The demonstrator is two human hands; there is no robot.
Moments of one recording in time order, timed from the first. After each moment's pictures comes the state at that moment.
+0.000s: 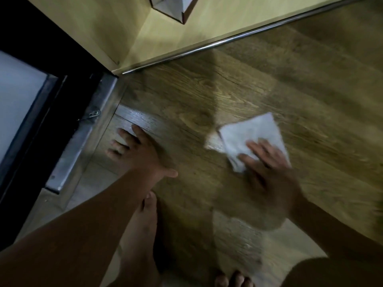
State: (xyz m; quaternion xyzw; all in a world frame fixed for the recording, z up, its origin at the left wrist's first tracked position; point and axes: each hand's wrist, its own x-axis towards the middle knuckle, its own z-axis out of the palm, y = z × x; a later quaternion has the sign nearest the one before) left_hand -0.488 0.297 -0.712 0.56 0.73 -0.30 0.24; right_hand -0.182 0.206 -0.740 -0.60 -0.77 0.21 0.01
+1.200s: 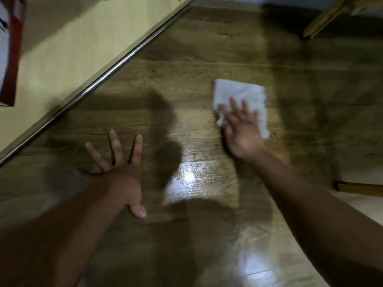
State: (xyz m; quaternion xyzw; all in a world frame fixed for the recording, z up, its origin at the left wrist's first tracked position) left_hand -0.299 0.380 -0.712 0.72 0.46 -0.46 0.24; right_hand -0.041 0.254 -0.753 -0.86 -0.48 0.15 0.07
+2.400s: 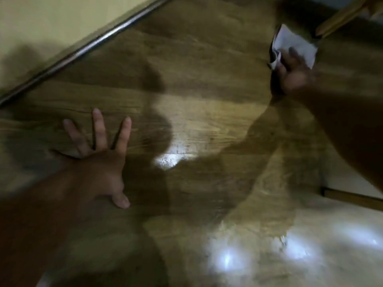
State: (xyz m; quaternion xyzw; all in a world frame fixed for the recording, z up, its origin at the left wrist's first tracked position) left_hand -0.302 0.382 -0.693 0.74 0.41 -0.46 0.26; right_hand 0.151 0.303 -0.743 -0.91 -0.36 0.19 0.06
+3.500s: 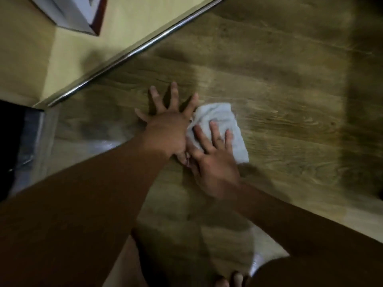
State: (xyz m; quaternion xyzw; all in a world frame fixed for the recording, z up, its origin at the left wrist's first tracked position) left_hand -0.326 0.366 -0.708 0.80 0.46 -0.31 0.25; right_hand -0.246 0.232 -0.751 -0.71 -0.68 0.18 -0.01
